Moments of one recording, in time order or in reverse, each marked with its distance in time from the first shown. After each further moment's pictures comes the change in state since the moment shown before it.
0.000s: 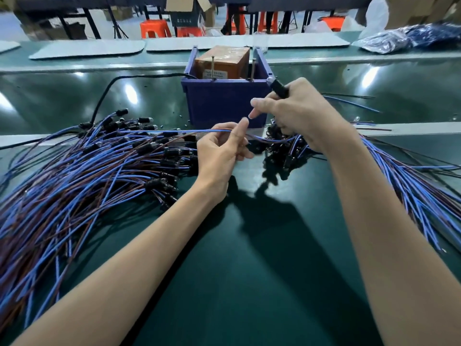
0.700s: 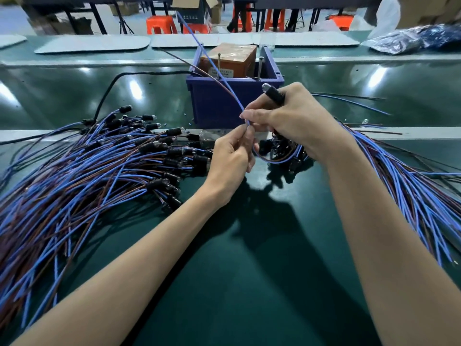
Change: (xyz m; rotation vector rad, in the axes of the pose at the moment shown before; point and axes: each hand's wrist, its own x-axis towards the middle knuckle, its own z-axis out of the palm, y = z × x) left_hand -0.001 -0.007 0.000 0.184 -0.184 0.152; right_hand -0.004 -0.005 0.016 0.141 -0.092 -0.038
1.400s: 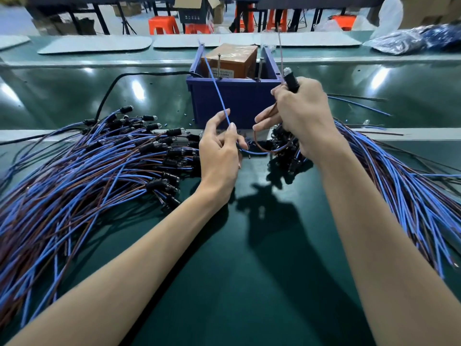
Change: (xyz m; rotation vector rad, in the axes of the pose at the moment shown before) left_hand 0.004 0.004 -0.001 -0.001 0.285 -0.040; right_hand 0.004 0.001 0.003 0.194 0.251 0.071
